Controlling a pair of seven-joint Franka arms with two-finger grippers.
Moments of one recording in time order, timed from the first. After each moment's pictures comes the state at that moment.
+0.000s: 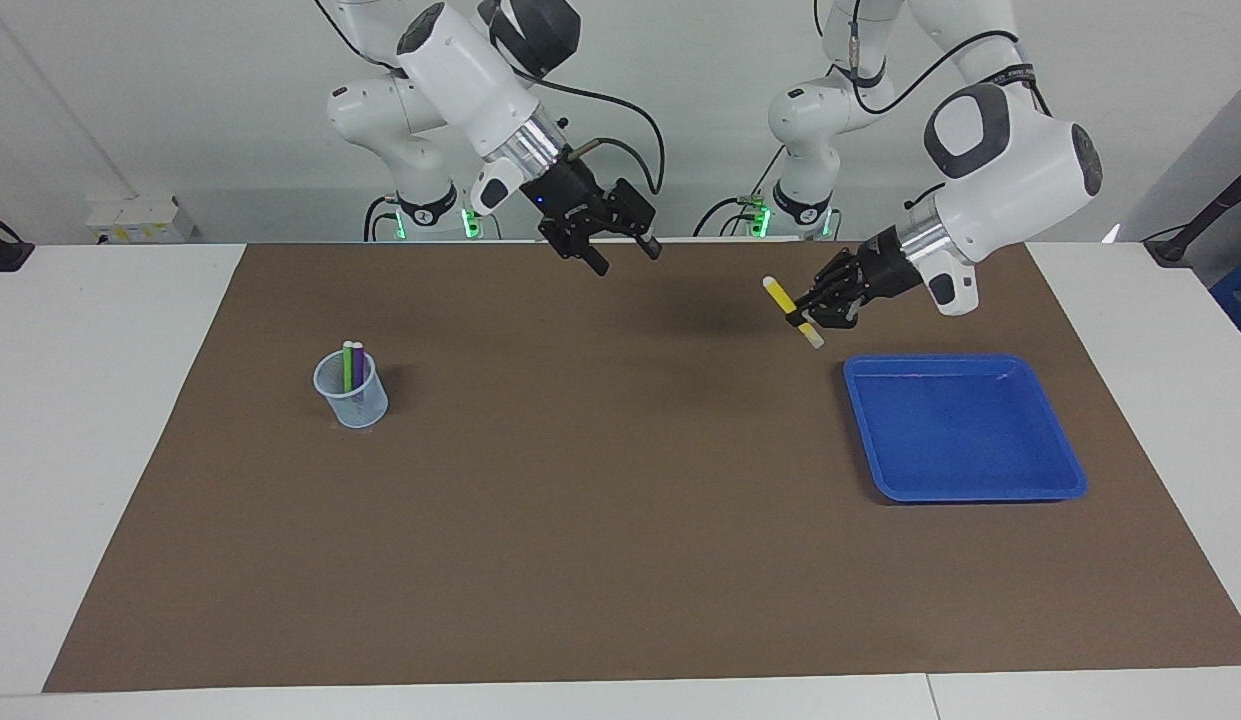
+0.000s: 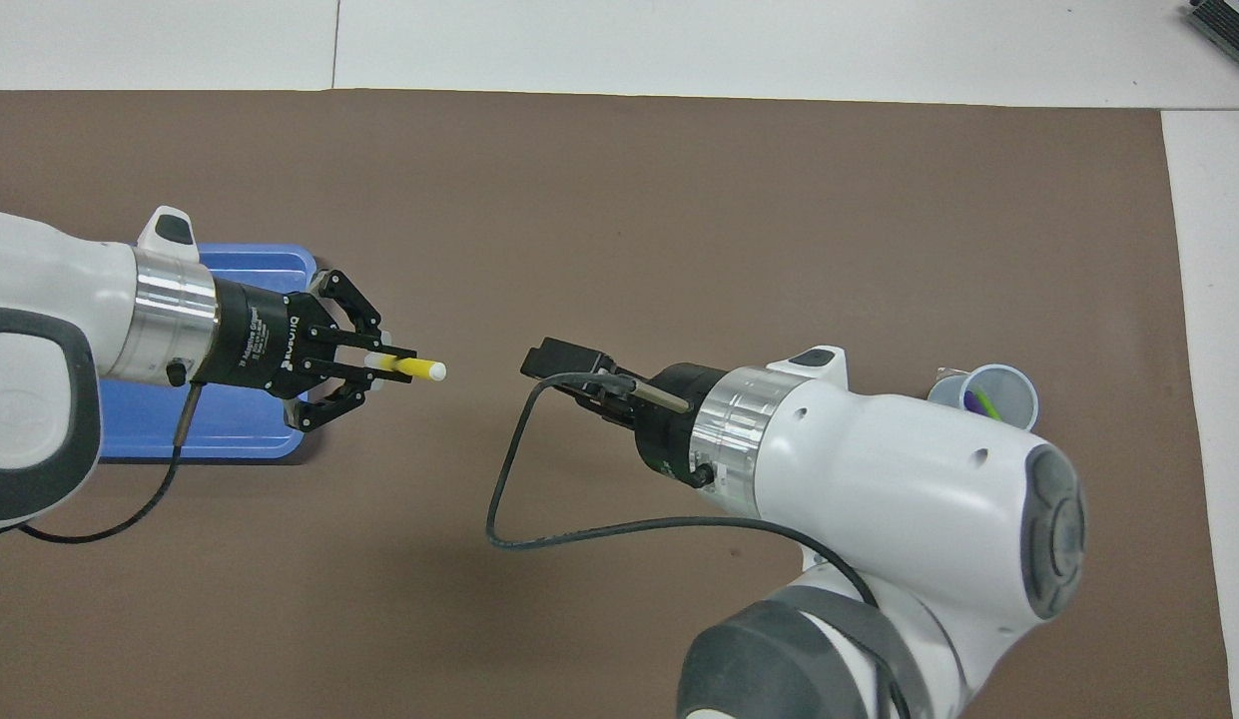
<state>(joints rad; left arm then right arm) 0.25 -0.07 -0.45 -1.98 -0.74 1.90 -1.27 0.49 -0.08 0.13 -2.00 0.66 2.51 0.66</state>
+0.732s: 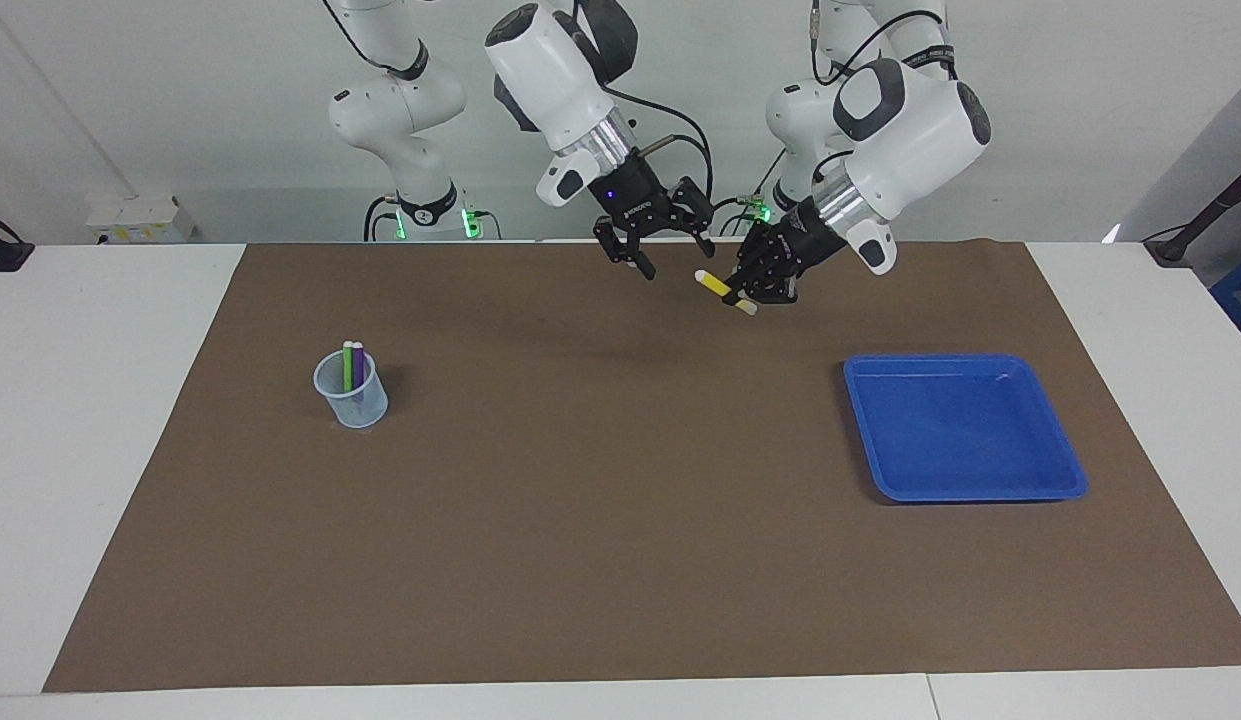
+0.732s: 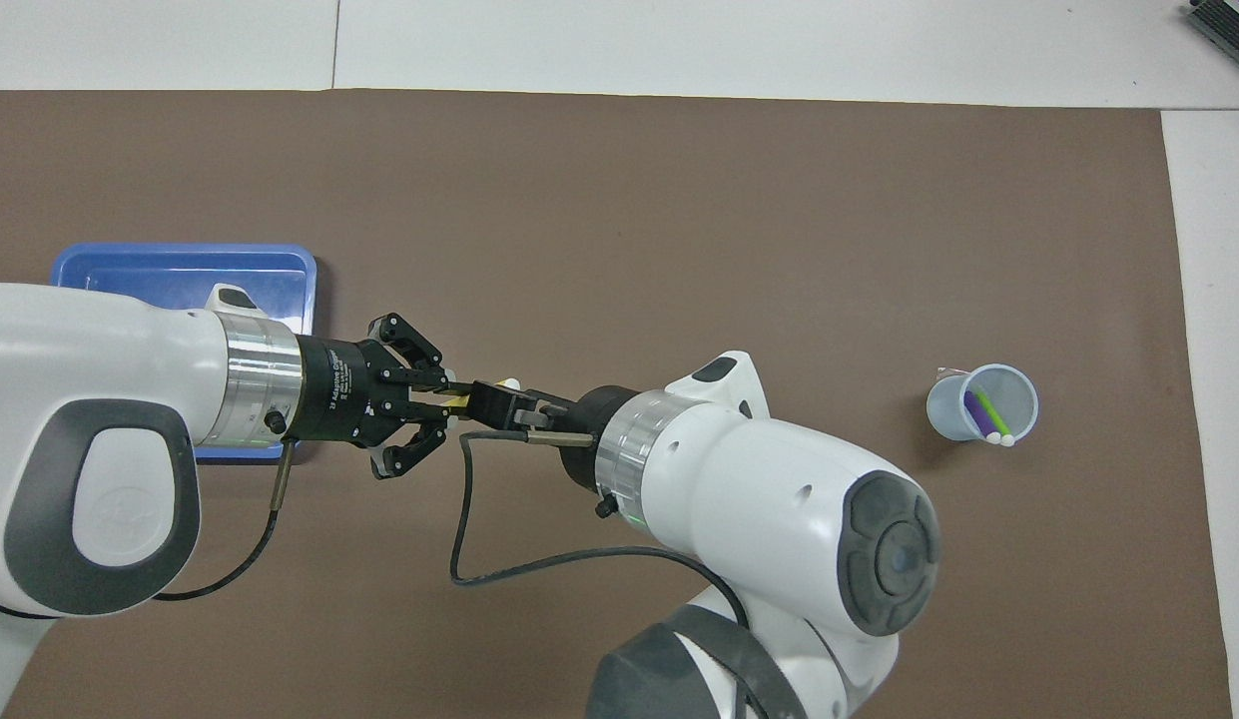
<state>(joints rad) 0.14 -0.16 -0.45 -2.08 -0.80 1.99 -1.61 0.57 0.00 0.13 -1.97 0.46 2.55 0.64</state>
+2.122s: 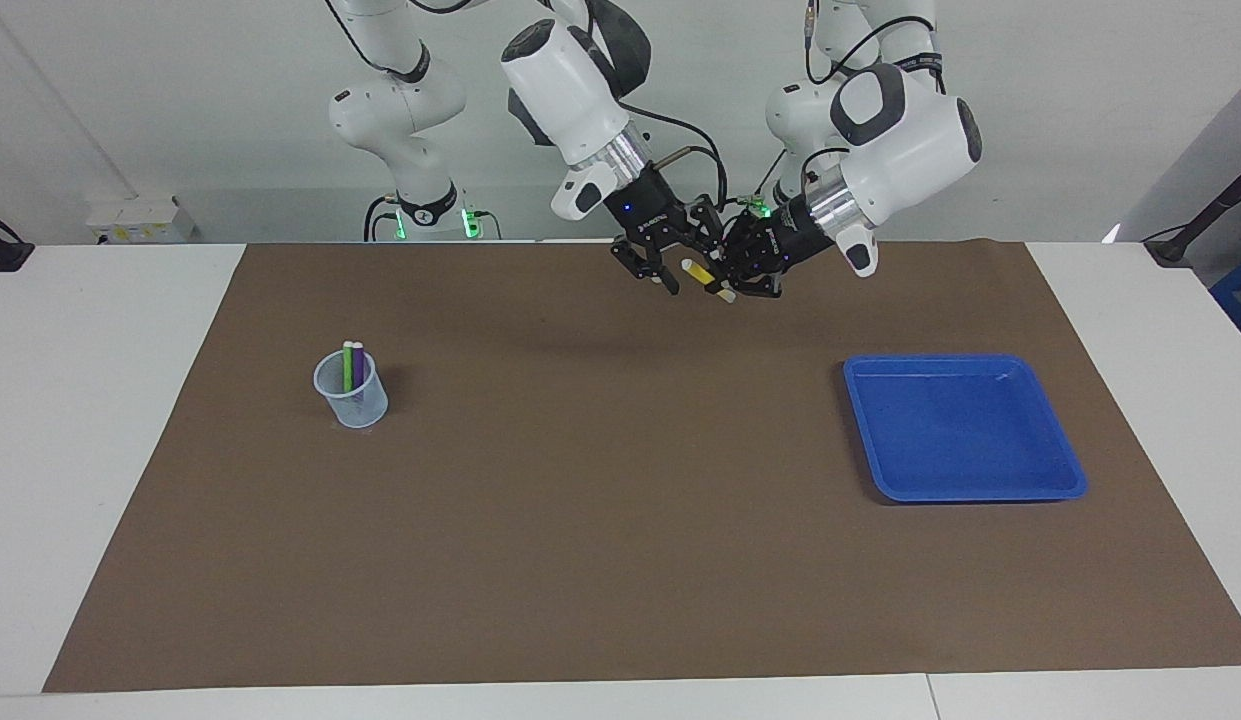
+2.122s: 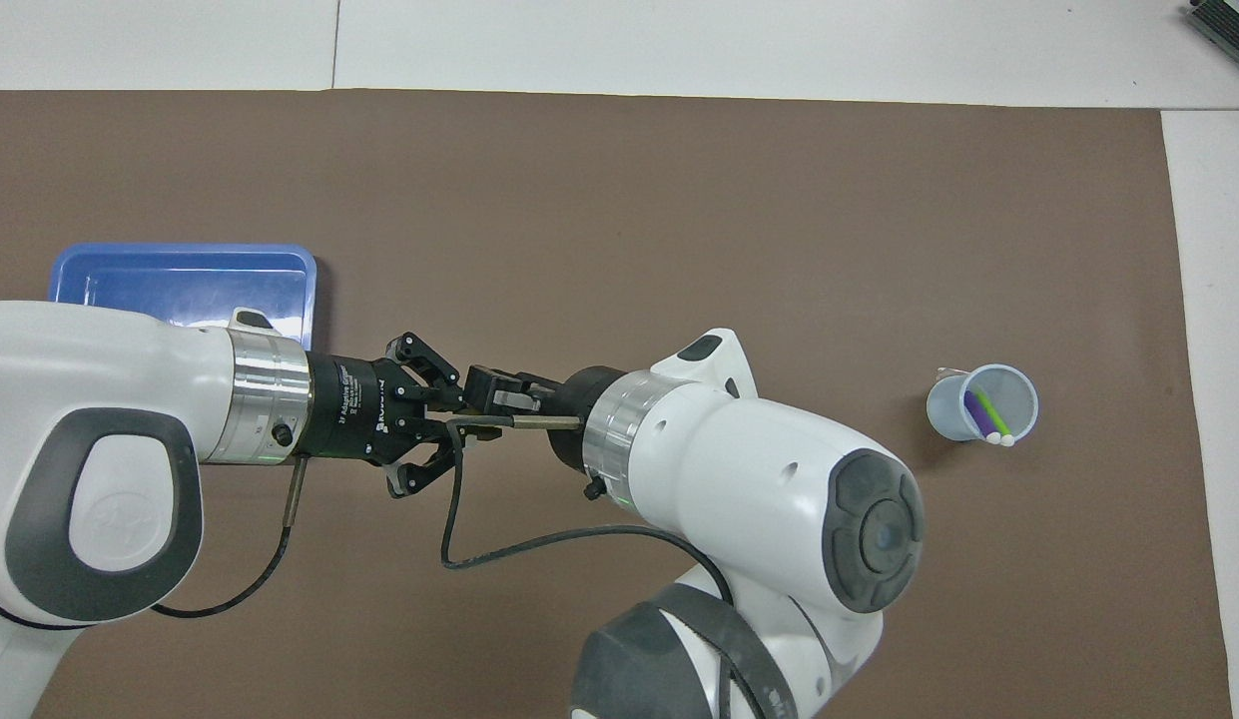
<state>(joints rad) 0.13 -0.17 -0.44 -2.11 -0.91 1.95 -1.61 0.57 0.04 0.13 -1.93 0.46 2.56 0.60</state>
